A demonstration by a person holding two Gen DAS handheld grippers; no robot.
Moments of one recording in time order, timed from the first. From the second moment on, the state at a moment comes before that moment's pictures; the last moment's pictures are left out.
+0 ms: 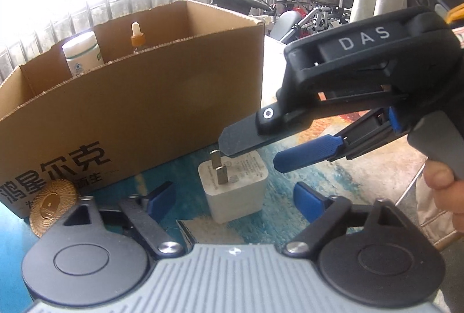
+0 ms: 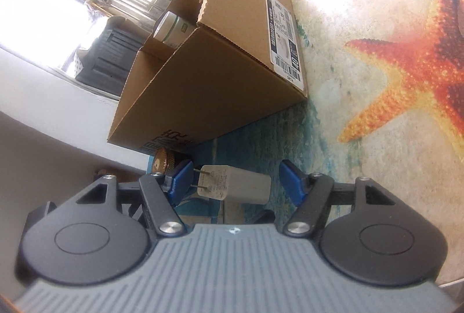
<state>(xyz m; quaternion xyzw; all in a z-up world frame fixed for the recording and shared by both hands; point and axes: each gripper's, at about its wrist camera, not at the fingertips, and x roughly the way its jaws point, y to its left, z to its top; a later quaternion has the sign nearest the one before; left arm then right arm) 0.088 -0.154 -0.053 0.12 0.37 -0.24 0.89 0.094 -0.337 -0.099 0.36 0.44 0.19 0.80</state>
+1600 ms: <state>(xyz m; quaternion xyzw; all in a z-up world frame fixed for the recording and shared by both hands) 0.236 -0.116 0.015 0.01 0.41 -0.18 0.89 0.231 -0.279 0.000 0.22 0.44 0.24 0.84</state>
